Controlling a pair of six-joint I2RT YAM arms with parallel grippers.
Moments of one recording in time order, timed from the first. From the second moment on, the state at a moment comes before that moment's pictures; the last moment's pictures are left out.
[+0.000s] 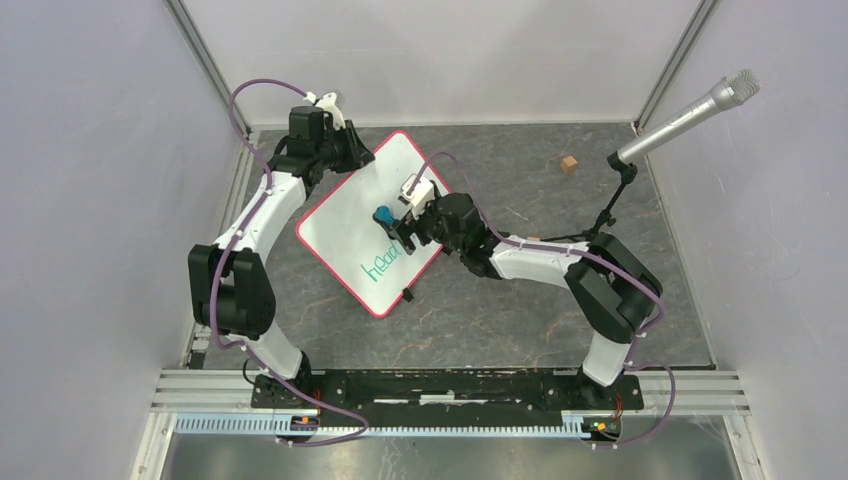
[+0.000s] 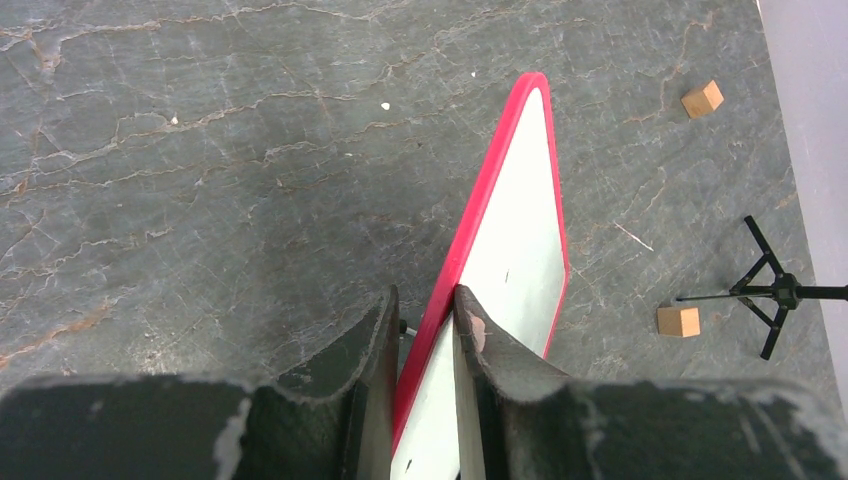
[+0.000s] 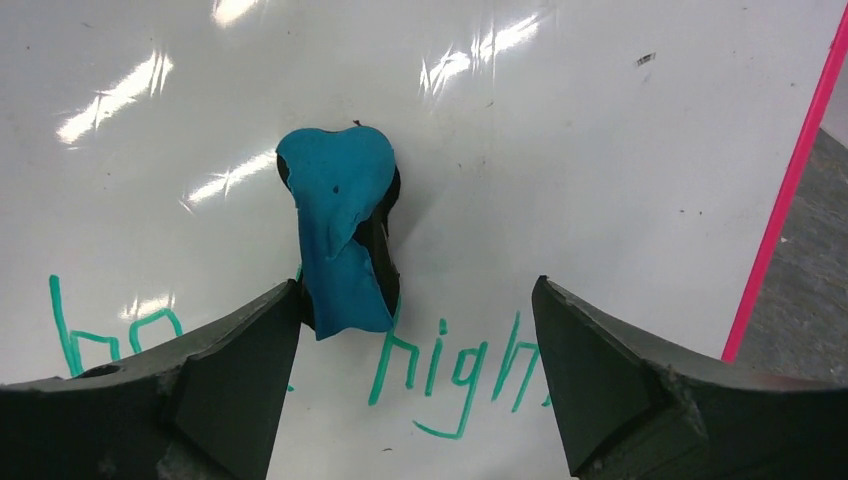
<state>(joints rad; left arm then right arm) -0.17 1.66 1.41 -0.28 0.29 -0.33 0.83 1.78 1.03 0.48 -0.04 -0.14</state>
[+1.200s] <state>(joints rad) -0.17 1.66 1.41 -0.27 0.30 -0.33 0.83 1.87 1.10 0.56 -0.11 -0.05</state>
